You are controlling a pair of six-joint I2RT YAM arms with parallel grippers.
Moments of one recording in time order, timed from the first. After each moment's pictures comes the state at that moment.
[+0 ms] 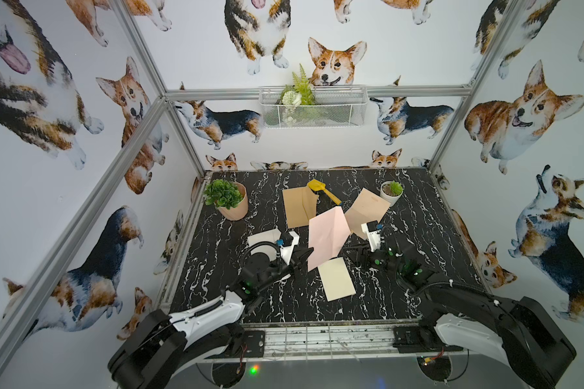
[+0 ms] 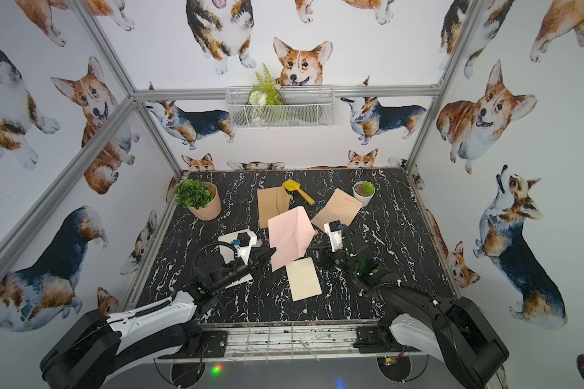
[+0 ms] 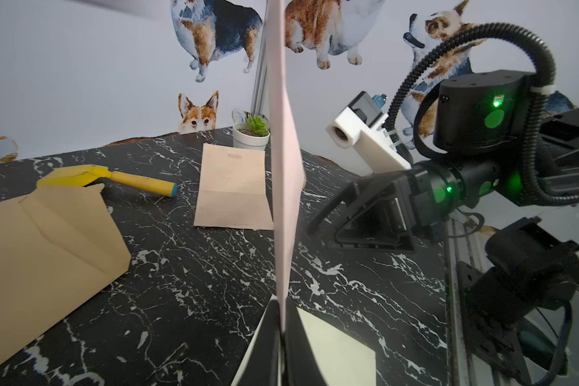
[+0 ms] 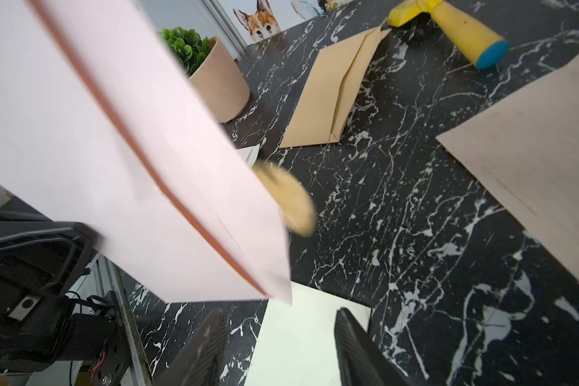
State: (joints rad) left arm -0.70 1.07 0.23 0.78 0.34 -0.24; right arm 0.62 1.09 0.38 0.32 -0.34 0.49
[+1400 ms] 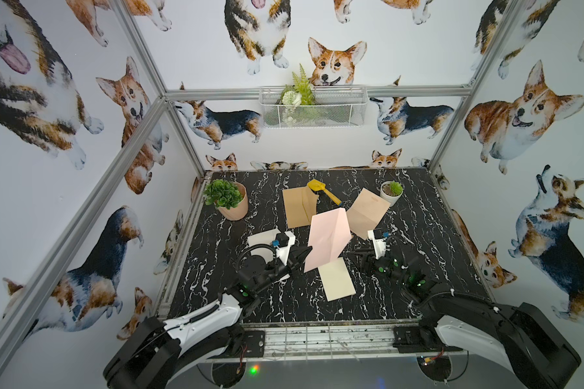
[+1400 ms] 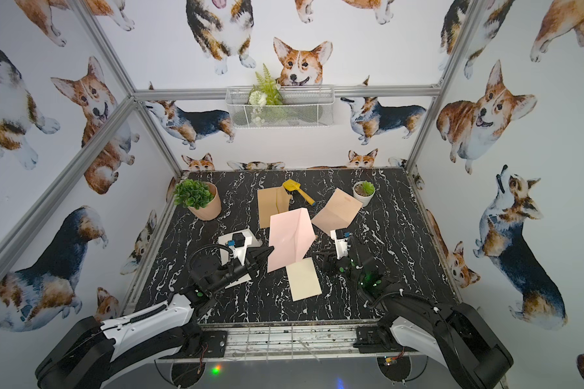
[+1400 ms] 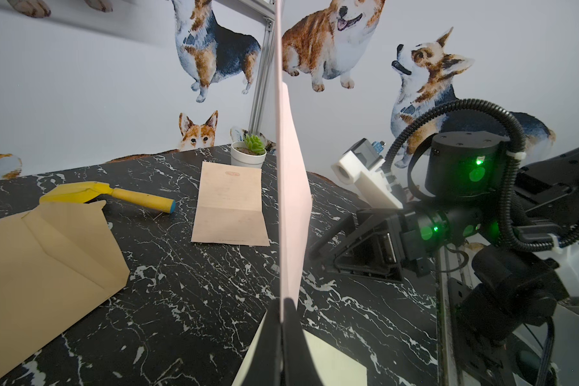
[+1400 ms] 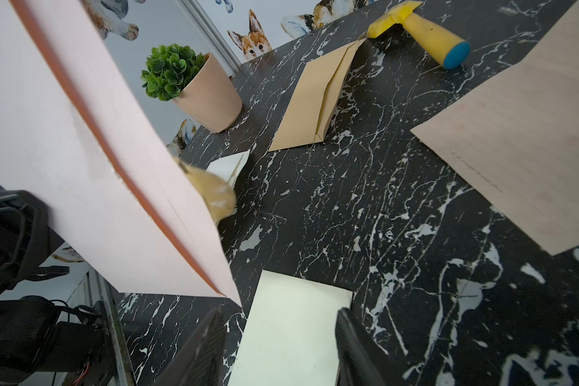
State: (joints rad) left arm -0.70 0.99 0.20 0.79 0.30 -0.26; right arm 0.62 1.04 0.22 0.48 -0.29 0.55
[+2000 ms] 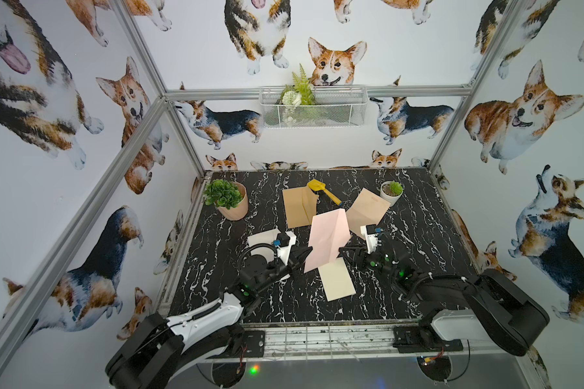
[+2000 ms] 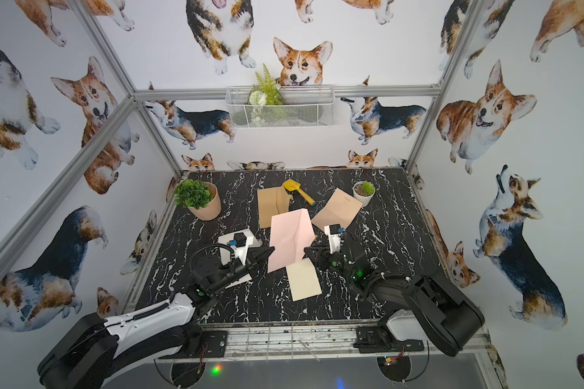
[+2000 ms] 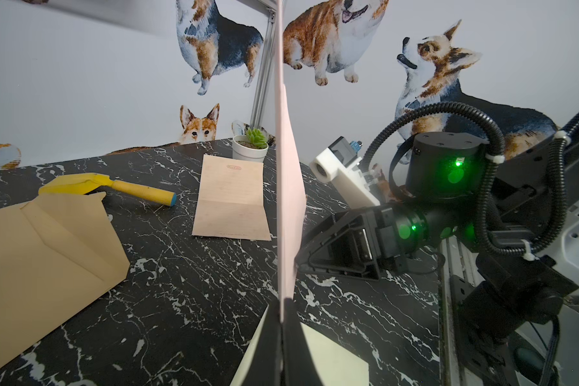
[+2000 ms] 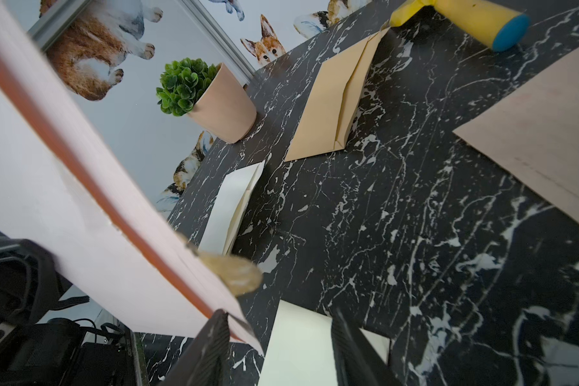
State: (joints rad) left arm -0.70 1.02 0.20 0.80 0.30 -0.27; right arm 0.64 1.36 0.27 0.80 -0.34 0.65
